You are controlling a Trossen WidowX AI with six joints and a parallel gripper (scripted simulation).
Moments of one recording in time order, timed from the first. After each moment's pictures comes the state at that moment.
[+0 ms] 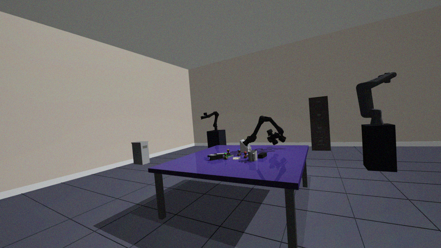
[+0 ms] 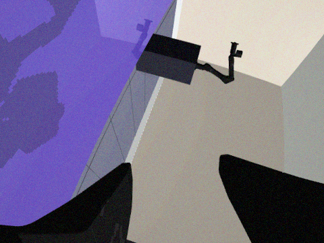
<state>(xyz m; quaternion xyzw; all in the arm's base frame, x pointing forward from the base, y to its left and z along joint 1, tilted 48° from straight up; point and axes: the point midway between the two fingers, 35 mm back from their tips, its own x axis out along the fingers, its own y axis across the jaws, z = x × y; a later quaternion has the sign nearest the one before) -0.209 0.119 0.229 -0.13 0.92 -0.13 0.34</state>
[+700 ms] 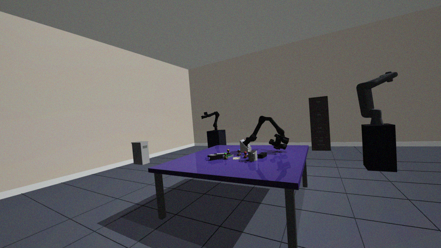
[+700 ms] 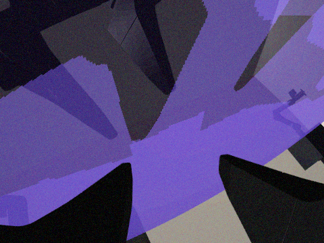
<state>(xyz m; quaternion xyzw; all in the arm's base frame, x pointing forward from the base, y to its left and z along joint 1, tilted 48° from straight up) -0.090 0.264 0.240 0.09 0.89 0.22 0.39</state>
